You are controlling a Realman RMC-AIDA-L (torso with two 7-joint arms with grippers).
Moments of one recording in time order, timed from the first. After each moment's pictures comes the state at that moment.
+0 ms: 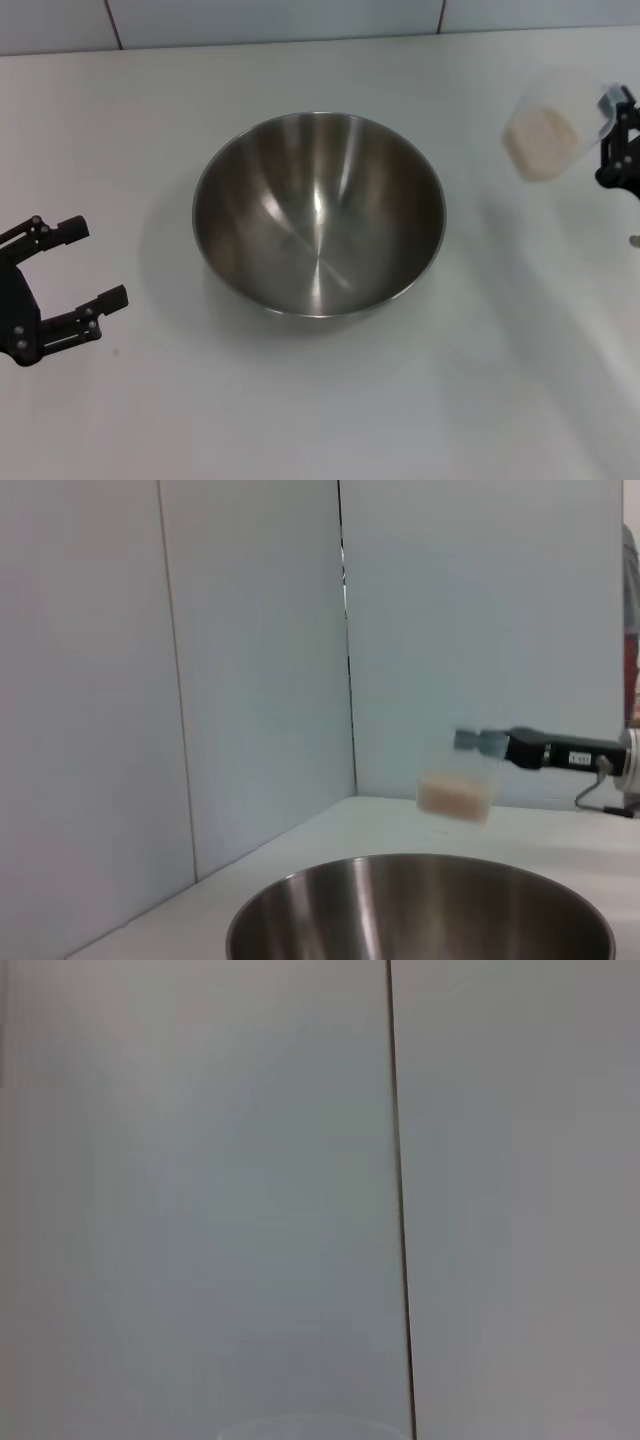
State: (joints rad) left arm -0.22 -2.02 0.67 0.66 1.76 1.77 -0.91; right arm 0.37 2.08 0.06 0.04 -1.66 -1.52 0.27
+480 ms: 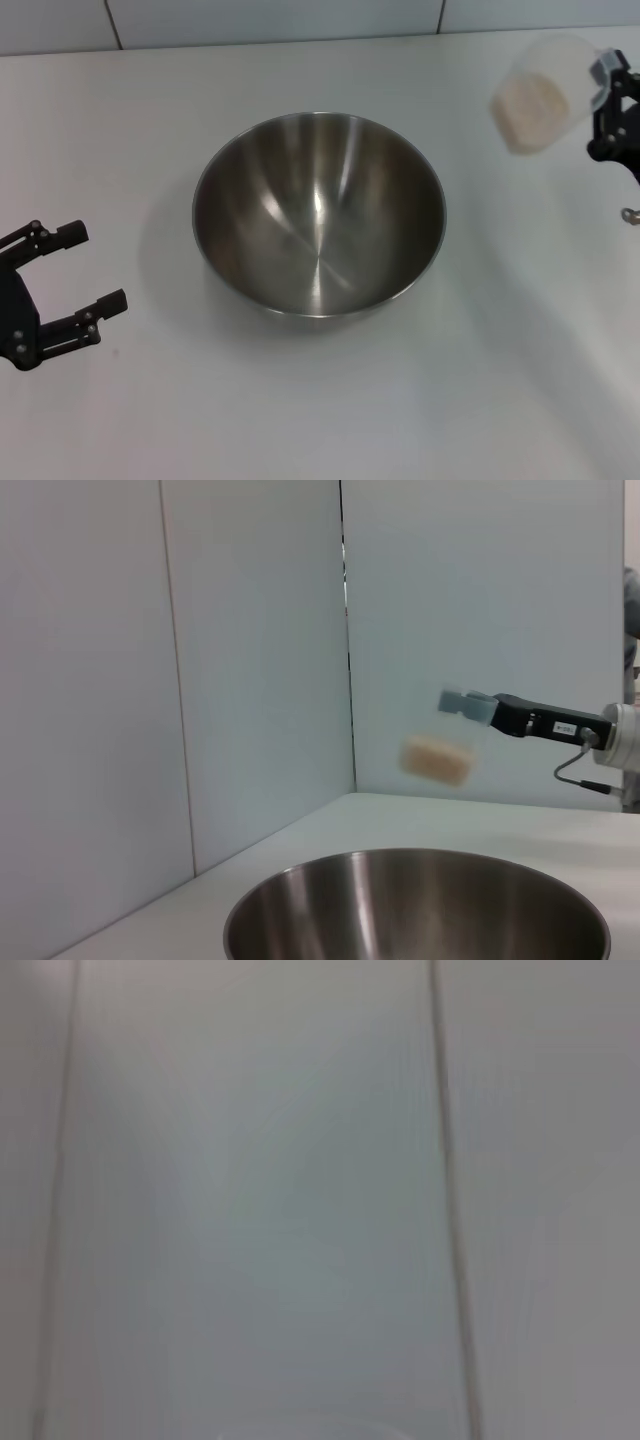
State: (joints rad) left arm -0.22 -2.02 0.67 0.66 1.76 1.78 -0.91; right arm 0.42 2.08 0.06 0.03 -1.68 -1.56 0.27
